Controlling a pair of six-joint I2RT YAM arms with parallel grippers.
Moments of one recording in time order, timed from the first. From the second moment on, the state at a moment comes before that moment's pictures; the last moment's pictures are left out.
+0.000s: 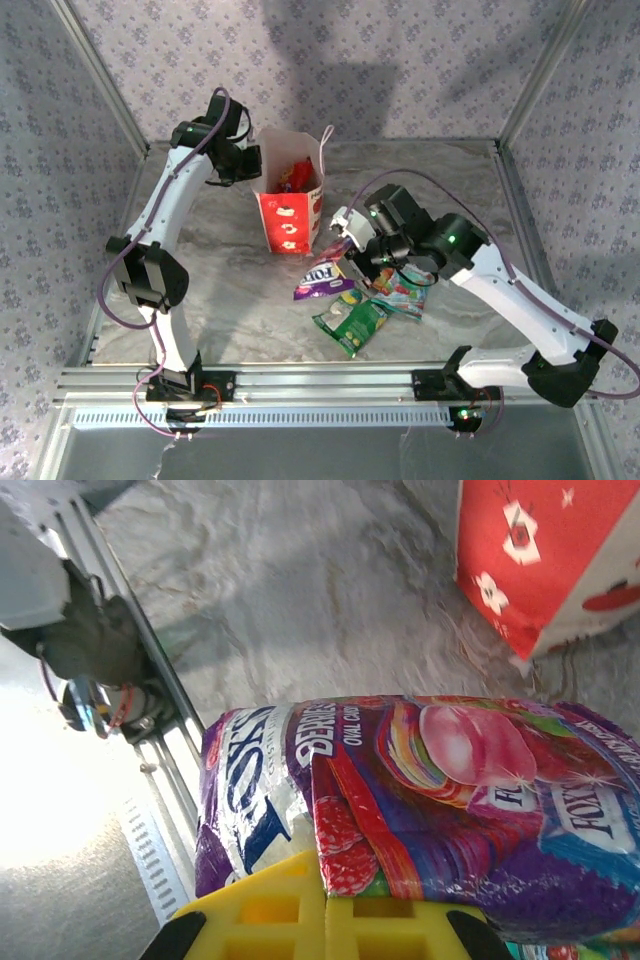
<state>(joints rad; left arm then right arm) -0.30 1.87 2.02 -1.16 0.12 -0.39 0.84 1.23 1.45 -1.05 -0.32 0.01</state>
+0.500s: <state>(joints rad) -0.31 1.87 2.03 -1.17 0.13 -0.39 0.78 1.24 1.58 -1.03 -0.50 -0.05</state>
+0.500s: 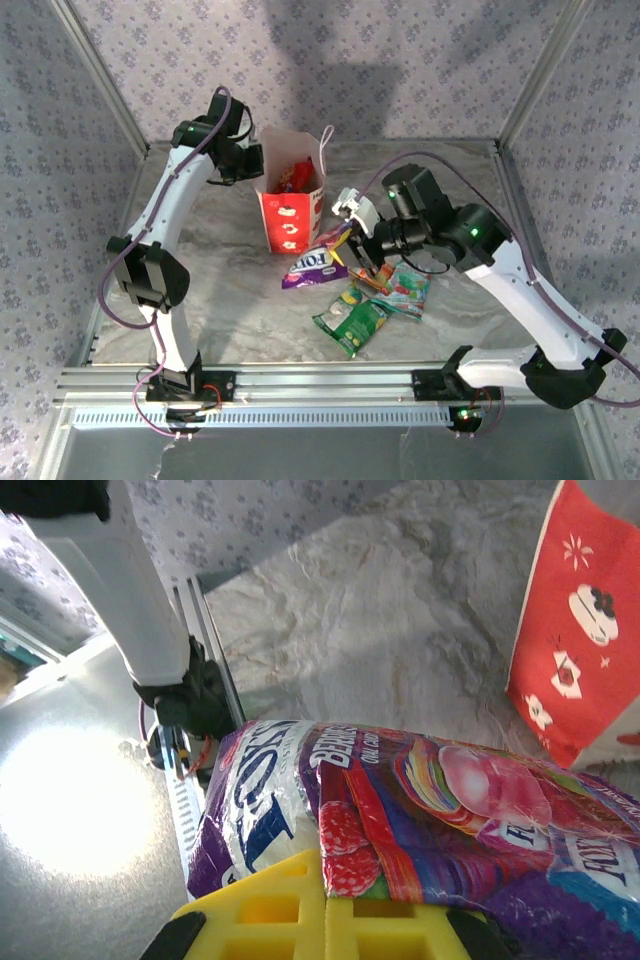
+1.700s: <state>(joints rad) -0.31 1.87 2.03 -1.17 0.13 -0.39 0.70 1.43 1.68 -0.53 -0.28 0.44</state>
